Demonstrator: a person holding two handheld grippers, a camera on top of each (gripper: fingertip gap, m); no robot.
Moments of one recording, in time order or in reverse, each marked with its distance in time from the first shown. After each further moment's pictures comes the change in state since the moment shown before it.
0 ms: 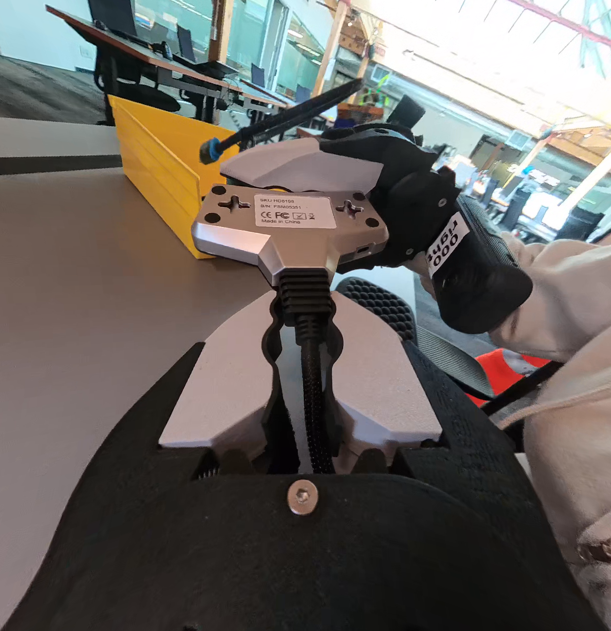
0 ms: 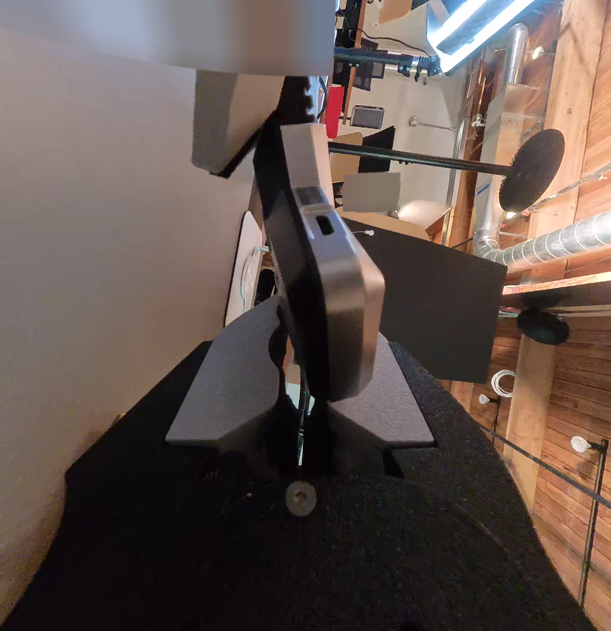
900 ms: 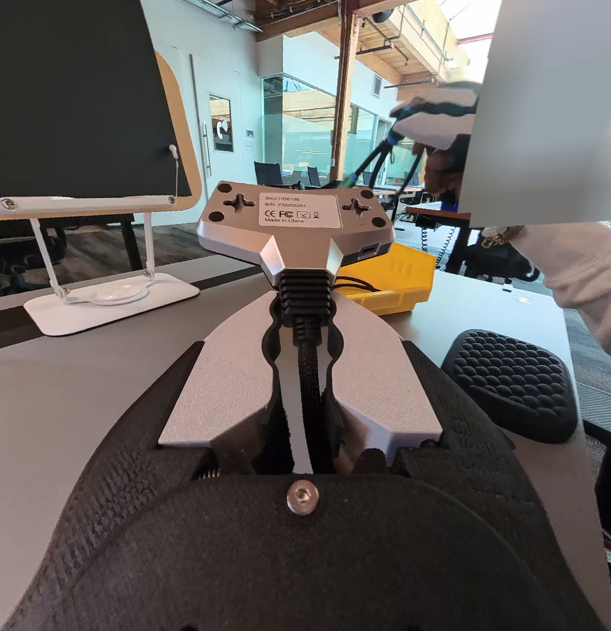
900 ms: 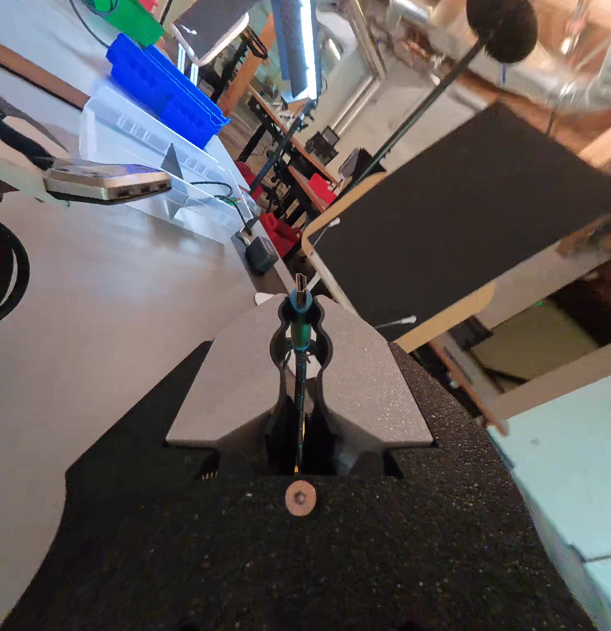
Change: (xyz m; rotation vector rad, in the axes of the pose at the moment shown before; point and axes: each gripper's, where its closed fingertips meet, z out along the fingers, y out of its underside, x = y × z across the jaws) left arm -0.046 -0.048 -0.048 0.260 -0.343 0.293; right arm 0.095 0.112 -0.064 0.291 -0.025 0.936
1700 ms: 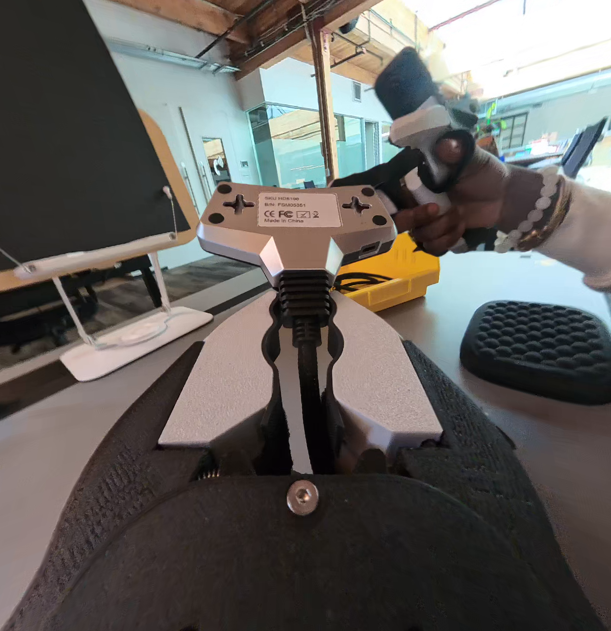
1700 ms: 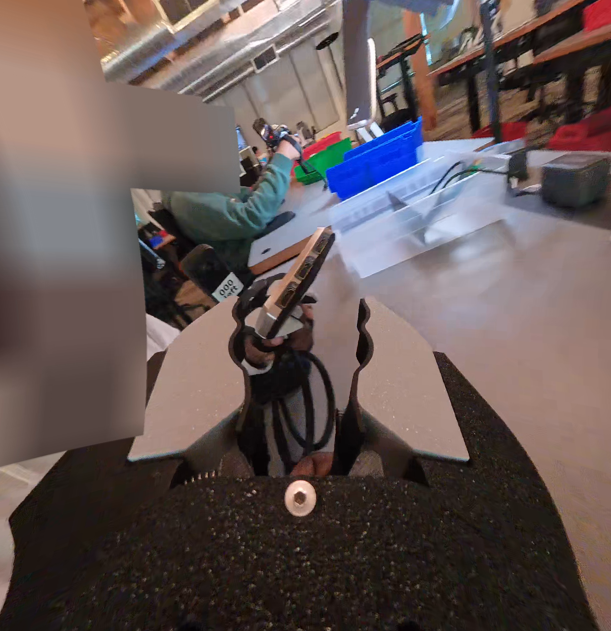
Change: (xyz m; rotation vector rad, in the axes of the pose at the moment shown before) left arm 0.013 0.004 -0.003 0.040 0.036 0.225; right arm -0.113 -0.028 0.049 0.100 -0.610 1.140
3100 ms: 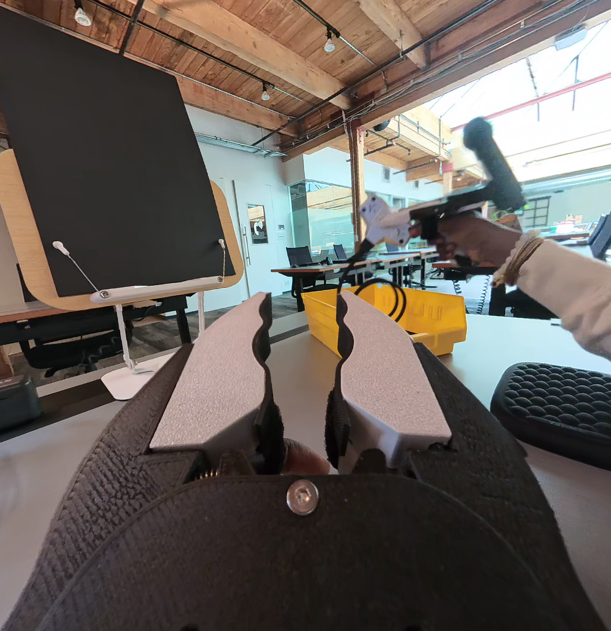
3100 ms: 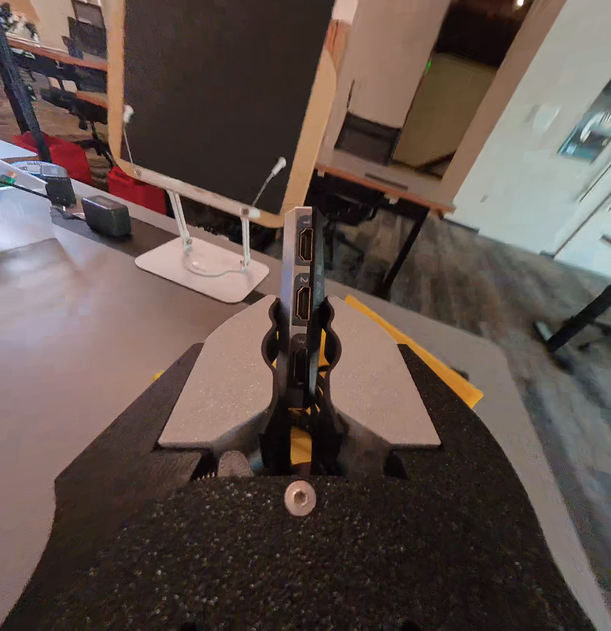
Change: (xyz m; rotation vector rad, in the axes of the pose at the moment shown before) left arm -0.027 -0.024 -0.021 0.209 -0.118 -0.058; right arm 0.123 -0.088 -0.198 0.055 1.169 -0.533
